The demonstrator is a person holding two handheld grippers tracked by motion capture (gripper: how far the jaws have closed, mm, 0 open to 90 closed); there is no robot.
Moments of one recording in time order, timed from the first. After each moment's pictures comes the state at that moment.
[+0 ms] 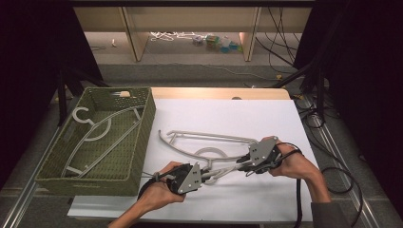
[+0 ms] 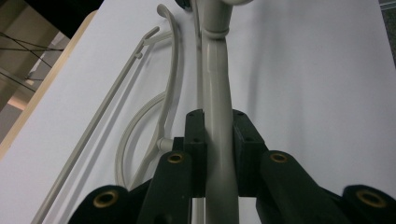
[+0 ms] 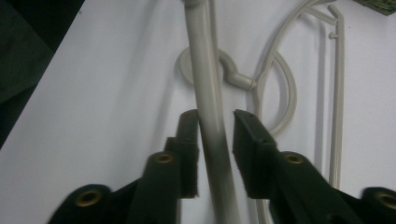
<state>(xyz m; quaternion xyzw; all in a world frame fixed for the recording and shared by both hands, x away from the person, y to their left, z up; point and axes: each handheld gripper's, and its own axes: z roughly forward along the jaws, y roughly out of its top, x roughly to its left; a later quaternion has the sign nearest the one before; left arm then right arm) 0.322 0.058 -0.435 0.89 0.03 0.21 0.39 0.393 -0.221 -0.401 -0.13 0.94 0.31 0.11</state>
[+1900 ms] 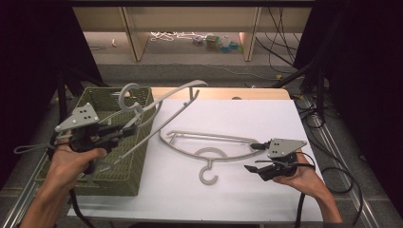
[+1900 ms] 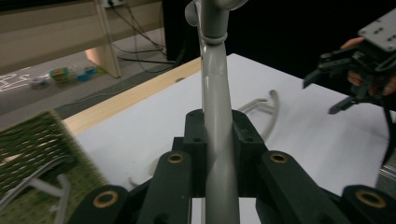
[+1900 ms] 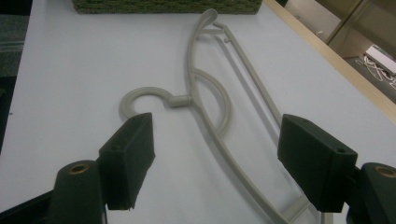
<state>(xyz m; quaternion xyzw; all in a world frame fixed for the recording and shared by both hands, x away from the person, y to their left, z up) 0.340 0.250 -0.295 0.76 0.32 0.20 0.53 0.366 -0.258 -0.408 0.13 0.87 0.44 0.17</state>
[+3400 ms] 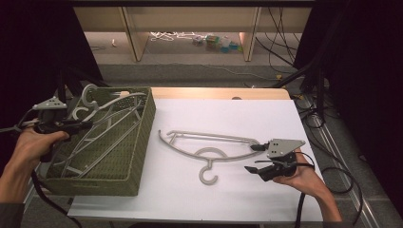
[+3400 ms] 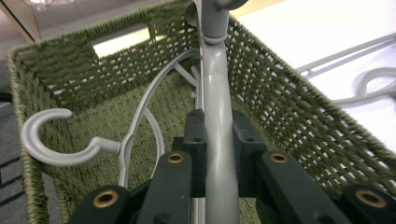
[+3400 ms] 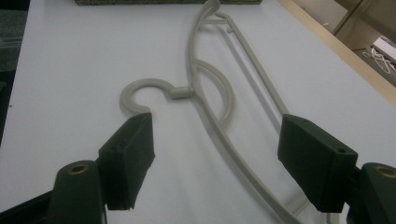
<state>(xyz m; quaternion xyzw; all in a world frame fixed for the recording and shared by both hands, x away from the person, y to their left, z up) 0.411 0.370 -0.343 0.79 0.45 0.19 0.37 0.368 -0.259 -0.413 0.13 0.88 0.43 0.16</state>
